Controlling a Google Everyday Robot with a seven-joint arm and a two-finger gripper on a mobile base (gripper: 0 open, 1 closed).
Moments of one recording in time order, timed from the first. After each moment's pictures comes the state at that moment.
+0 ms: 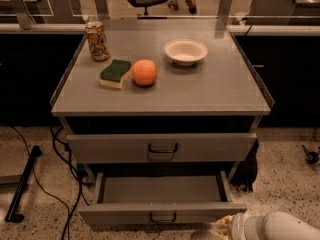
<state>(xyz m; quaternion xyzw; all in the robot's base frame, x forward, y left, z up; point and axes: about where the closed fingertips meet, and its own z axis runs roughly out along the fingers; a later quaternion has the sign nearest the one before) 0.365 -0.211 0.430 -0.57 0.78 0.09 0.26</state>
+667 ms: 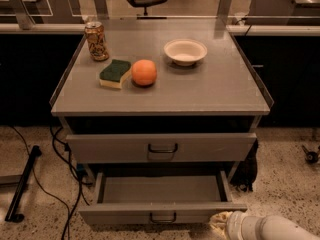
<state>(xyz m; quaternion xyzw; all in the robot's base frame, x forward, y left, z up) 0.394 -0.207 0.406 -0.55 0.77 0.08 0.32</state>
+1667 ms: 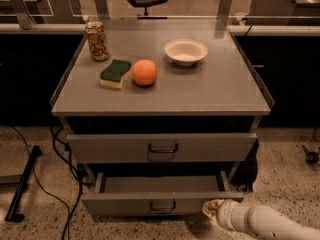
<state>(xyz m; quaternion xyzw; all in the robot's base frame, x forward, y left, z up) 0.451 -0.193 0.386 -0.54 0.76 0.06 0.36</state>
